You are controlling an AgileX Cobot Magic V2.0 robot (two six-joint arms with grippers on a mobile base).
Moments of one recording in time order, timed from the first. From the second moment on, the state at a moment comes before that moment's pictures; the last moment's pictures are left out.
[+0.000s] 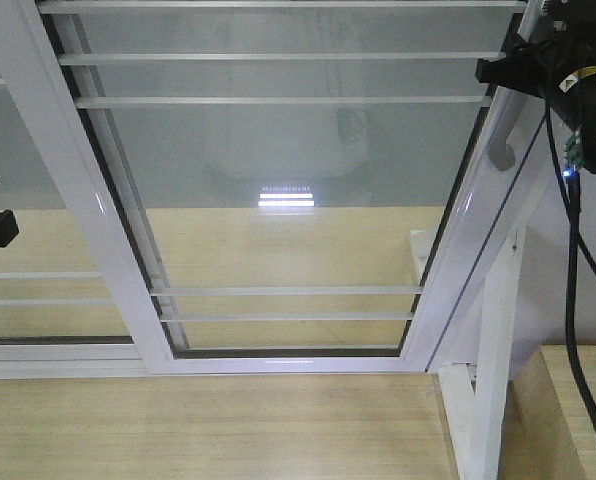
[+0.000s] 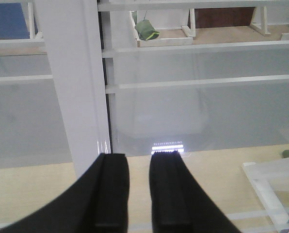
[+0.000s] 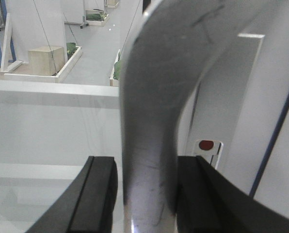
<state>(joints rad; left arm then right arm) -0.10 0.88 -0.47 0.23 -0.05 -0.26 0.03 1.83 -1.15 0.03 -0.45 -0.08</state>
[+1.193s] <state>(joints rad) -0.10 0.88 -0.47 0.23 -0.05 -0.26 0.37 1.84 -1.15 -0.03 -0.56 -0.08</state>
